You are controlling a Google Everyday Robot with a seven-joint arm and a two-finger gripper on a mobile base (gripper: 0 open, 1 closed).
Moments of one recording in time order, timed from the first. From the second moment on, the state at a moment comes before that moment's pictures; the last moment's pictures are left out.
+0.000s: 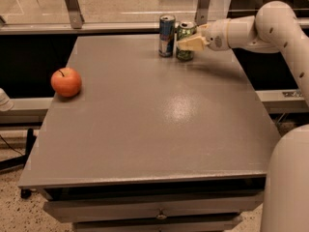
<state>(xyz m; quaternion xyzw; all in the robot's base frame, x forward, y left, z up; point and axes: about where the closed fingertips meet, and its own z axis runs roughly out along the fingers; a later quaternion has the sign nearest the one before) 0.780 -0.118 0.887 -0.43 0.70 0.25 0.51</state>
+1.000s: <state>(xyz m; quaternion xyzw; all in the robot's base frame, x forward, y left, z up) 0.753 -0.135 0.888 -0.40 0.71 0.27 0.52</state>
